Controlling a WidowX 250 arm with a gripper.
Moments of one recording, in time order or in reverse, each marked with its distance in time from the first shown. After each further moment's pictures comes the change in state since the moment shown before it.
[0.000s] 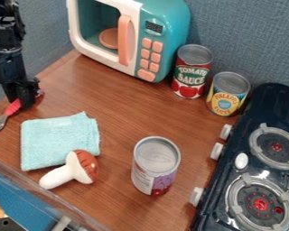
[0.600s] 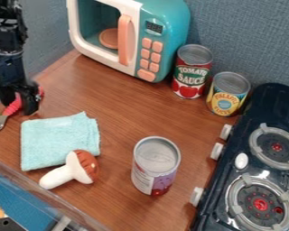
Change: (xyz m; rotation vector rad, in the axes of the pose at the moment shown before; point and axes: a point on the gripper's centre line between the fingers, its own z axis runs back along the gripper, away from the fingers) arm 0.010 0.008 0.001 -0.001 -0.048 -0.018
